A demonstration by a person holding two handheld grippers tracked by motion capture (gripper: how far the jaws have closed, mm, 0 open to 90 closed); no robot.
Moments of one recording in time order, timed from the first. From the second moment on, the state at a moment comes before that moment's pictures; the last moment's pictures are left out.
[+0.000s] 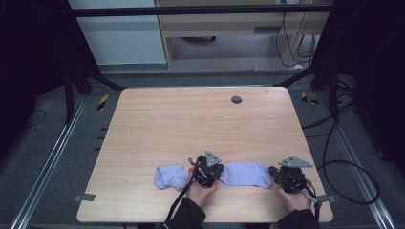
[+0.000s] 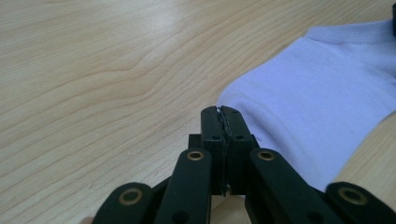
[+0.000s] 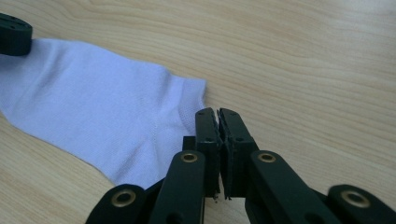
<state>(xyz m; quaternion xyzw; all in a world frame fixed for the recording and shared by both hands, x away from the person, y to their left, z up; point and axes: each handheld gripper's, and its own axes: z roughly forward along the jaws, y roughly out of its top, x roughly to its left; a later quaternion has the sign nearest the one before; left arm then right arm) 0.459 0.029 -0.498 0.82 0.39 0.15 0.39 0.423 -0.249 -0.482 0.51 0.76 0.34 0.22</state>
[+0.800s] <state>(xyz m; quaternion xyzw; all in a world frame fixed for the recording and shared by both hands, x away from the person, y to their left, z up) 0.454 0.127 -0.411 0.79 0.38 0.23 0.43 0.424 -0.215 -0.455 0.45 0.75 0.42 0.24</state>
